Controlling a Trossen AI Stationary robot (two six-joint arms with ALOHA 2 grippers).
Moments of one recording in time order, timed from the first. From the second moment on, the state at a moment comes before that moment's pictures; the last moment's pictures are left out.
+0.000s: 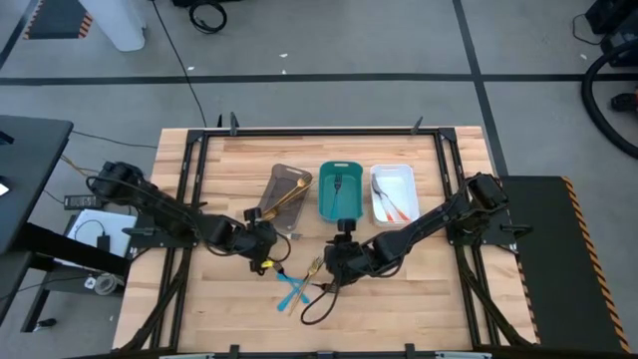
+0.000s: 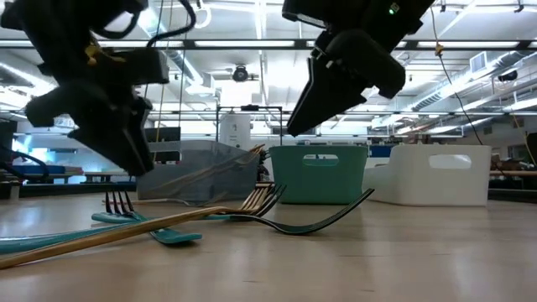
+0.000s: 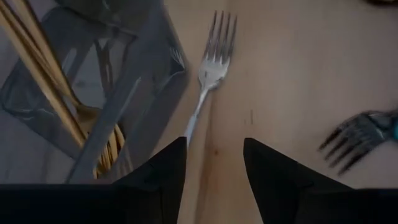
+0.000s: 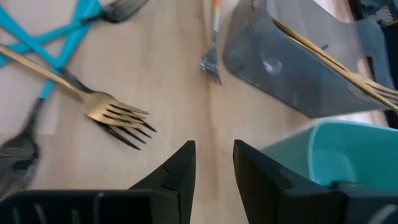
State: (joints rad) left arm -0.38 1.44 0.68 -0.37 -0.45 -0.38; right arm 0.41 1.88 1.25 -0.42 0.63 0.16
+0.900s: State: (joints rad) left arm -0.34 1.49 0.83 -0.41 -0.10 -0.15; right arm 0.41 1.88 1.25 -0.50 0.65 0.19
